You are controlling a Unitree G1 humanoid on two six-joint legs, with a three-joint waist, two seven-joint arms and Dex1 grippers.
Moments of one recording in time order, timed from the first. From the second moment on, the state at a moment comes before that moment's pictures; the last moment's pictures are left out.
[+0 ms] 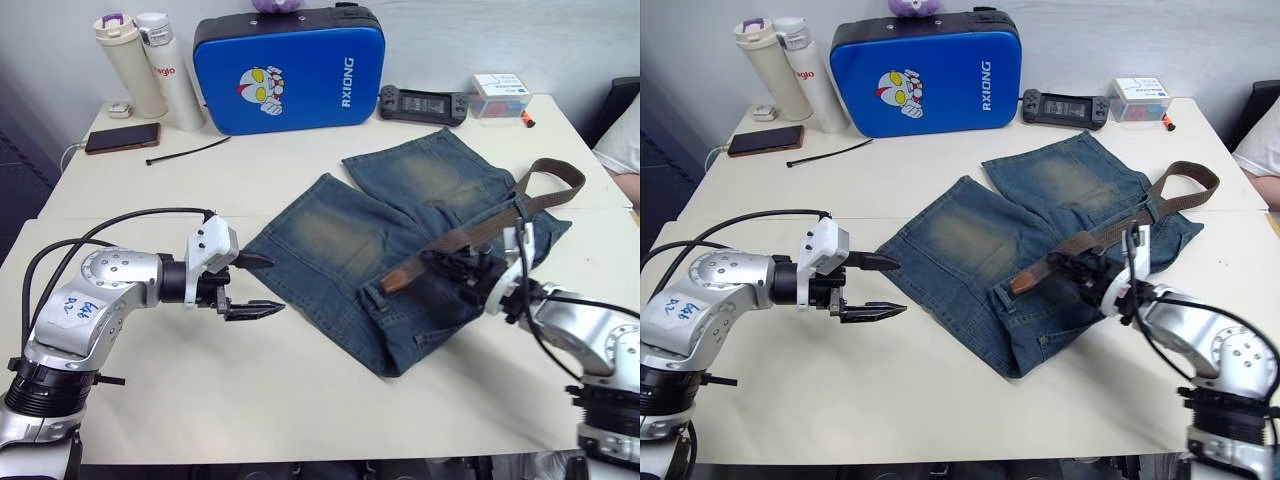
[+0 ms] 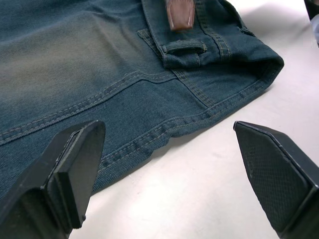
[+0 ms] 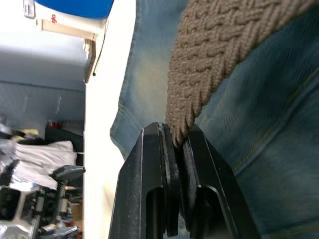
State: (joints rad) left arm -0.41 0.84 -0.01 -0.30 -0.51 0.68 -1.02; right arm -0.31 -0.66 -0.37 -0.03 1.95 1.07 -0.32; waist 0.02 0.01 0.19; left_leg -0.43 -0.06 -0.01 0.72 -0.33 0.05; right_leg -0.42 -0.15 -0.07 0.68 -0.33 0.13
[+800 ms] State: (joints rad) left arm -0.45 0.83 -0.02 -0.28 -0.51 0.68 -1.06; right arm -0.27 -0.60 -0.25 -0.05 1.66 1.04 -0.05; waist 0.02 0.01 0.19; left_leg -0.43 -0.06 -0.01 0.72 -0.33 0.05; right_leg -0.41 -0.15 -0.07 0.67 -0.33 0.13
